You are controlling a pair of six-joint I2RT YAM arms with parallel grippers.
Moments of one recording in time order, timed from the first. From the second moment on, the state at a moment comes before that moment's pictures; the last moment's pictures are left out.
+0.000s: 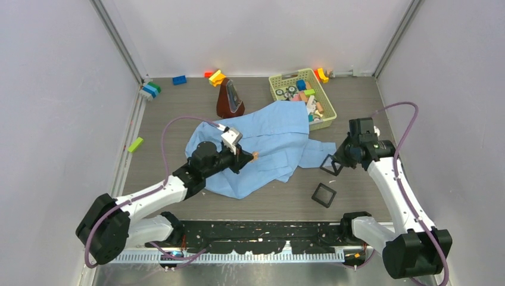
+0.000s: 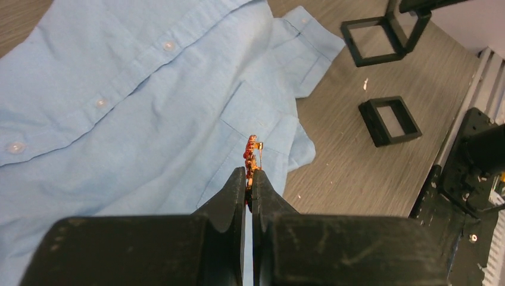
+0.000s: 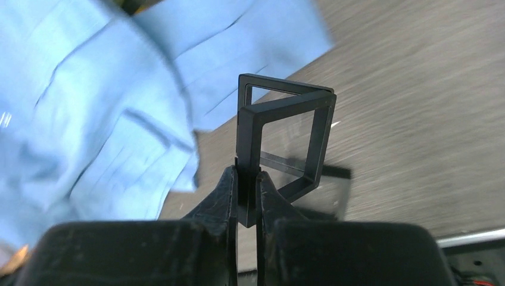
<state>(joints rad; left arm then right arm) -0.70 1.13 0.52 0.37 0.23 -0.21 0.07 1.03 0.89 -0.89 0.11 0.73</state>
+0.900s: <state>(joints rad) -0.83 1.35 0.27 0.95 0.40 0.33 0.61 1.29 0.82 -0.45 -0.32 0.81</state>
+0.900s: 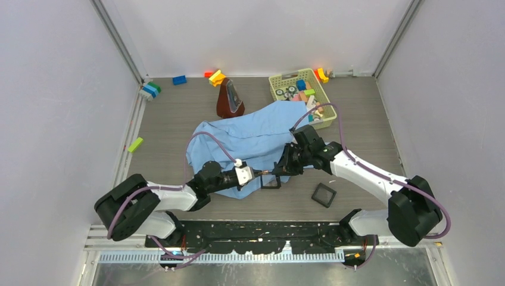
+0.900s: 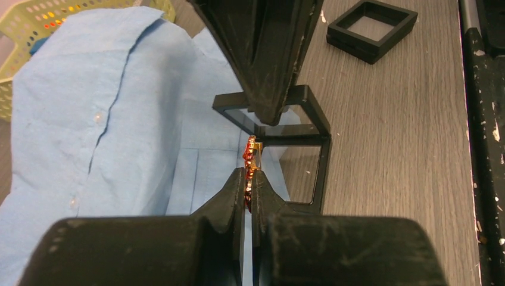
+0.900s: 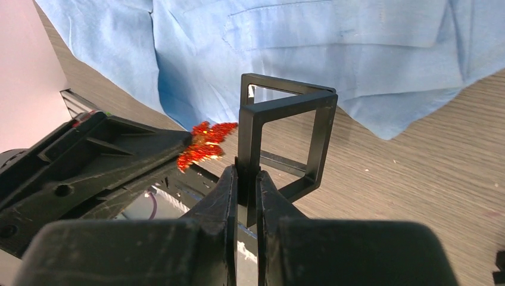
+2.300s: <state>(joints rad) -0.90 1.54 0.36 0.91 0.38 0.52 0.65 1.31 0.79 -0.36 -0.31 0.84</state>
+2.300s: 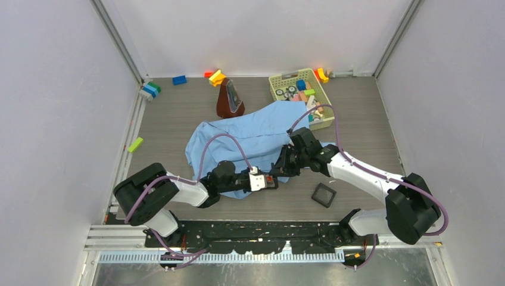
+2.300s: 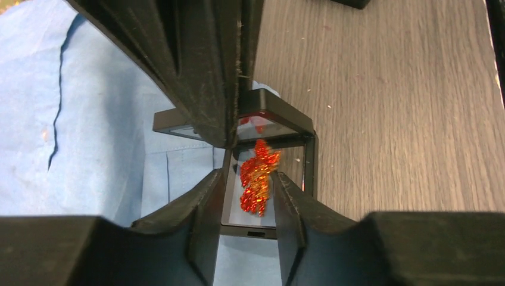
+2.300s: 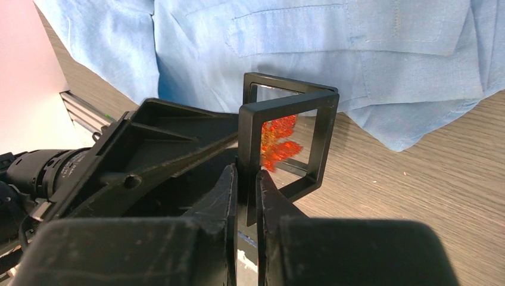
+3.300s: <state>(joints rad) -0.90 1.41 0.44 0.63 0.21 0.23 0.54 1.19 0.80 -0.67 0.03 0.78</state>
